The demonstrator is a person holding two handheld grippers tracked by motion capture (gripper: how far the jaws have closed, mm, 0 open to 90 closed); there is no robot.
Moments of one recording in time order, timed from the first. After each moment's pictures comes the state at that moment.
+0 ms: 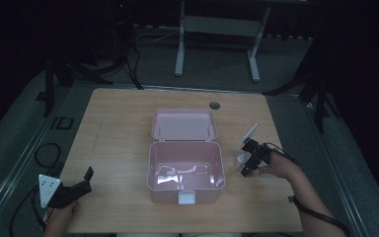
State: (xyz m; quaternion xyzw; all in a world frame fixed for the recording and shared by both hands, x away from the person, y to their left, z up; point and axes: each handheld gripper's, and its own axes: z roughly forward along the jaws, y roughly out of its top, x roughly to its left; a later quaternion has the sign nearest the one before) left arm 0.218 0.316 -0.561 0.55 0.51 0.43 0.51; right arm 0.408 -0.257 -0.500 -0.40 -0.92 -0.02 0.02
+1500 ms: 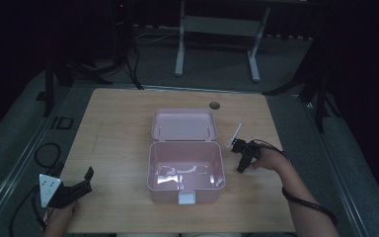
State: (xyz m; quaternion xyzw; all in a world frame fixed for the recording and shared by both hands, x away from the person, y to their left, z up) left arm 0.218 0.315 -0.562 0.55 0.51 0.43 0.51; right arm 0.418 -0.226 -0.507 -0.28 -0.96 0.01 0.02
